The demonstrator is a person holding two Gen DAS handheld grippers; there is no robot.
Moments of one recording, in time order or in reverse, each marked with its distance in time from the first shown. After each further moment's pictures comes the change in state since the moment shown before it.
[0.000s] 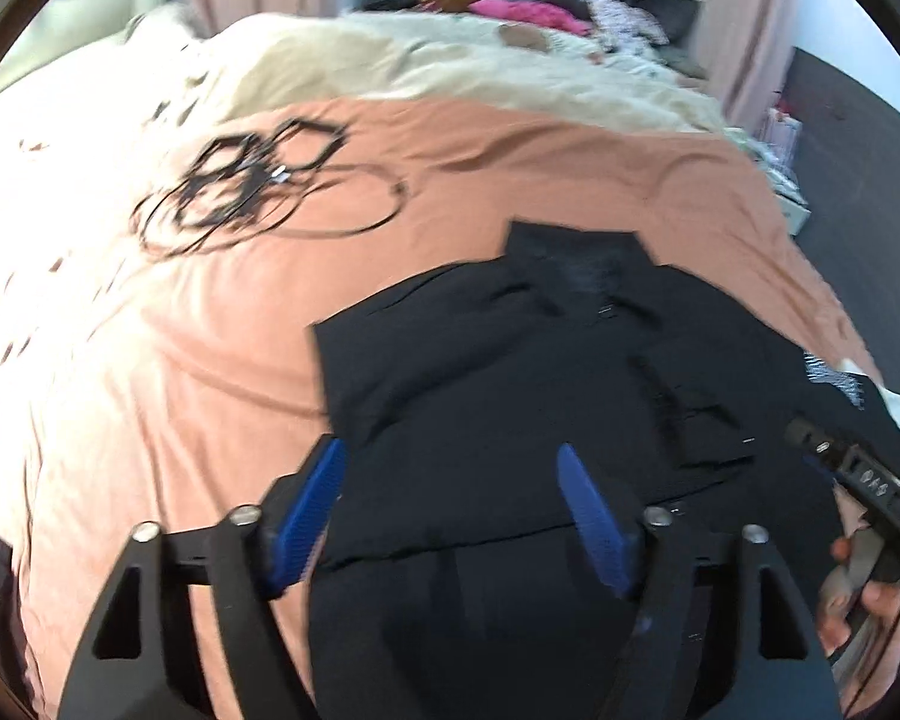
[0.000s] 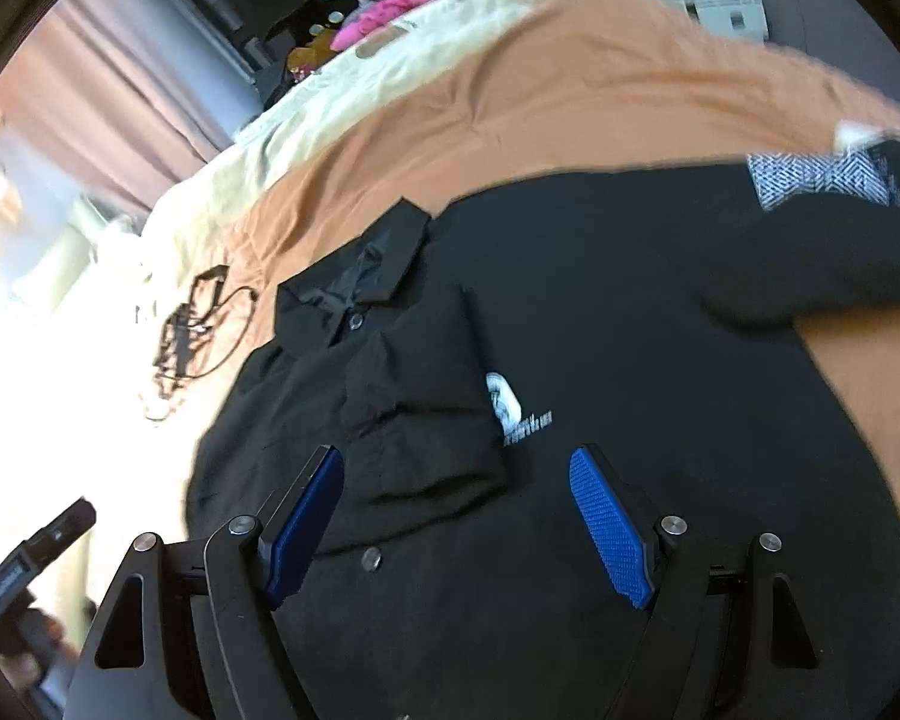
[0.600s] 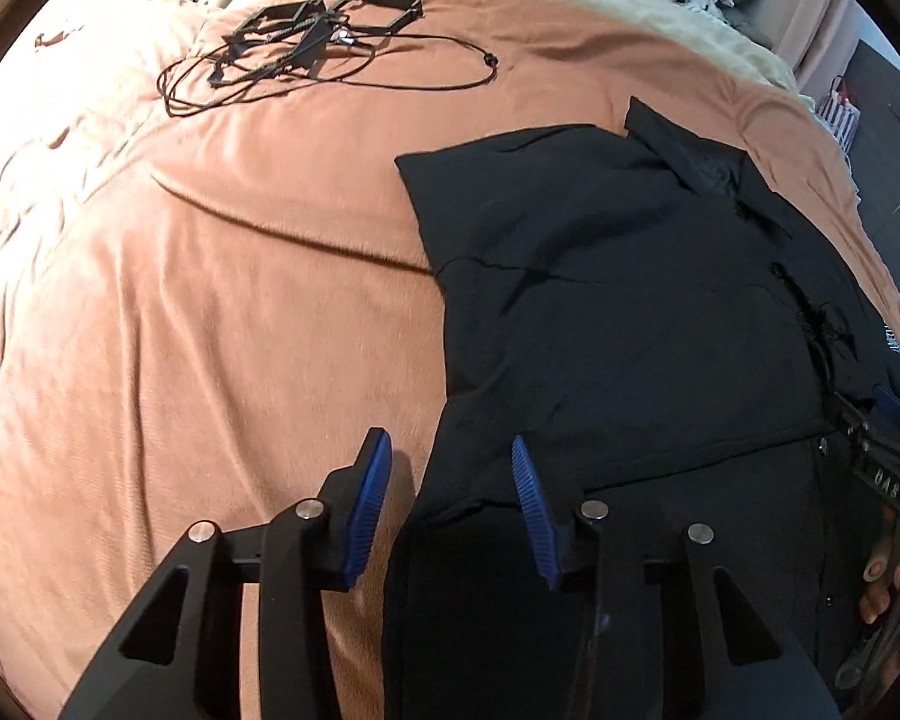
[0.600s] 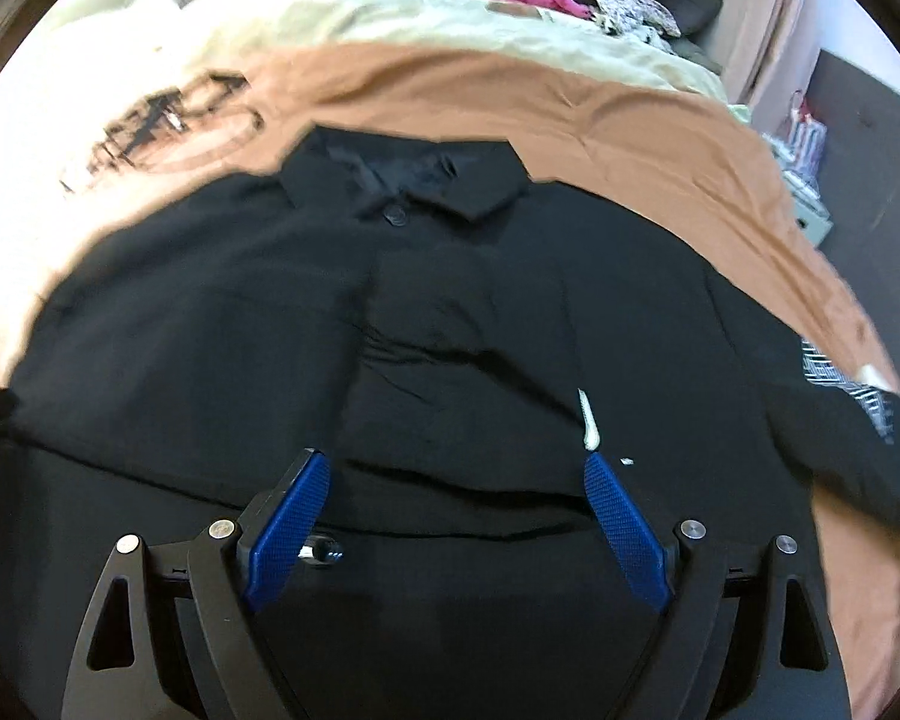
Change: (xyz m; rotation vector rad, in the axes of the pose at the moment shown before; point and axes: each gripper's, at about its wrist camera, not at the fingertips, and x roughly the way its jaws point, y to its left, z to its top) left arm 0.084 0.063 -0.053 -0.077 0.152 0.034; right arm 0.075 0.074 -0.043 -0.549 0.057 -0.345
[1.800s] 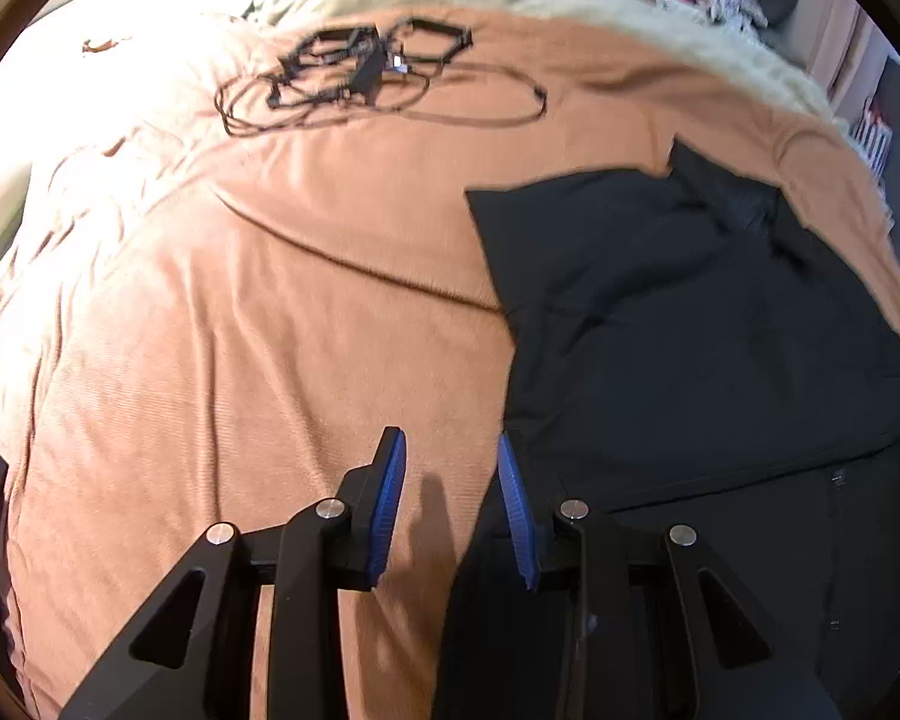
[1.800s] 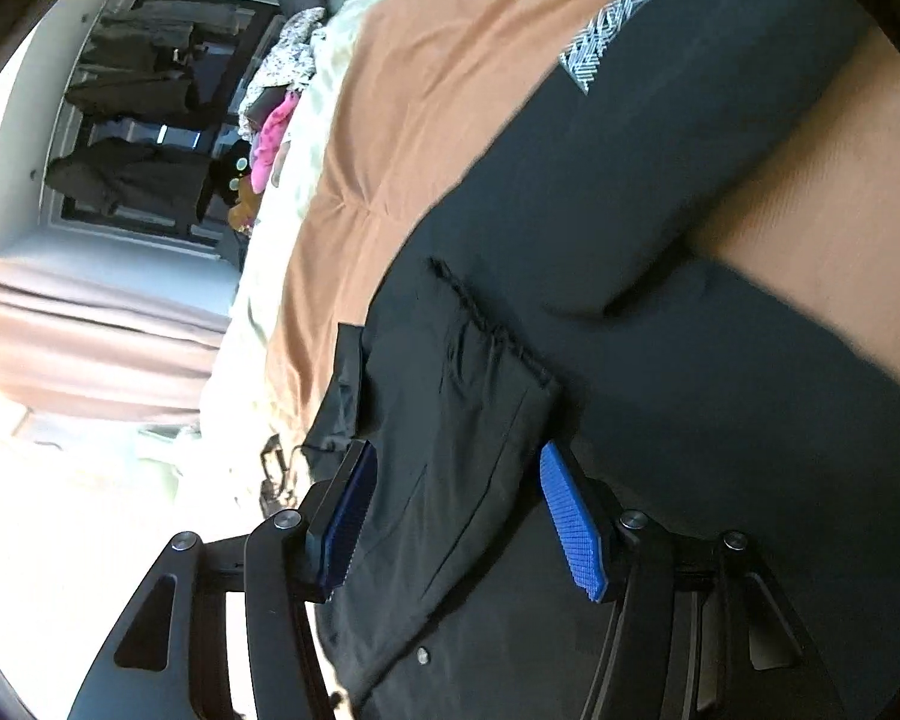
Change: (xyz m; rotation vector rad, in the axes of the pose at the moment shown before) left arm -0.030 0.010 0.004 -0.044 -0.062 0.102; right arm -0.003 -0.205 -0.079 1.143 -0.107 0.599
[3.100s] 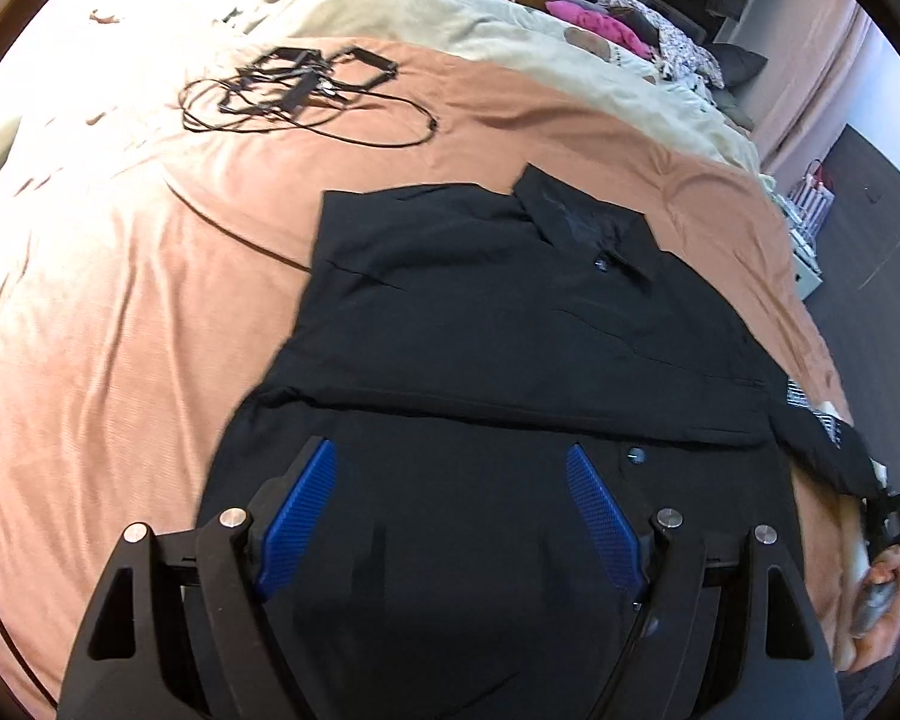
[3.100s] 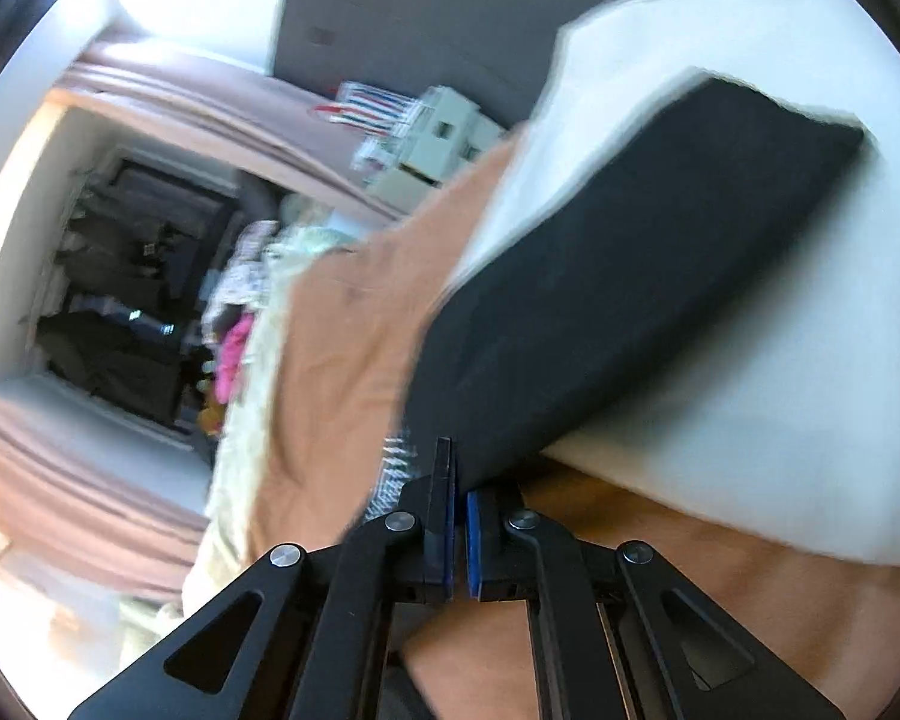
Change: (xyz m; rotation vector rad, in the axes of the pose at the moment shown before) left arm -0.064 -0.079 -0.047 -0.121 -0.063 -0.174; right arm -0.191 -0.114 0.113 0.077 -0.452 -0.052
